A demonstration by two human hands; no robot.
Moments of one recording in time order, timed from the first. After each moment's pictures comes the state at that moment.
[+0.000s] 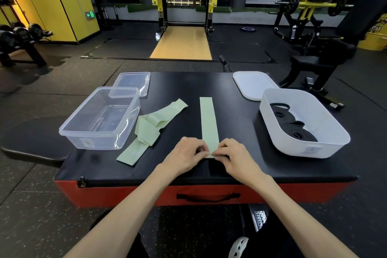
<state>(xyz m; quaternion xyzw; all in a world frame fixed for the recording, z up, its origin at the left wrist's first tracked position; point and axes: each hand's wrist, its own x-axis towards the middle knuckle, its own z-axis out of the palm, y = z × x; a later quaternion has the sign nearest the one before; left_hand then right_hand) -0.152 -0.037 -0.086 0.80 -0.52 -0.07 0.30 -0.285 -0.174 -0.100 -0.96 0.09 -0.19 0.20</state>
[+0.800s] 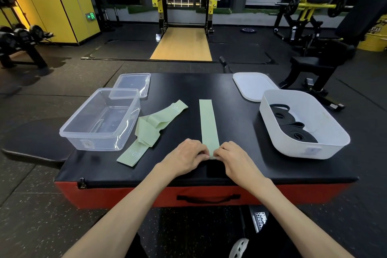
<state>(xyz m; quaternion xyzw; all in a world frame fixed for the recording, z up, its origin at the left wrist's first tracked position) -0.147 -0.036 -0.088 0.77 -0.59 -0.06 0.23 -0.284 -0.171 -0.105 -0.97 0.05 -0.21 0.09</state>
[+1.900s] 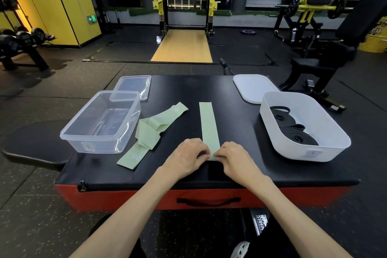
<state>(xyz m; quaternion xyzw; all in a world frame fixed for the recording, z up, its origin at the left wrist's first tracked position) -0.151 -0.039 -0.087 0.77 -0.57 0.00 0.28 -0.280 -0.171 -0.092 -0.97 0.12 -0.16 0.14</state>
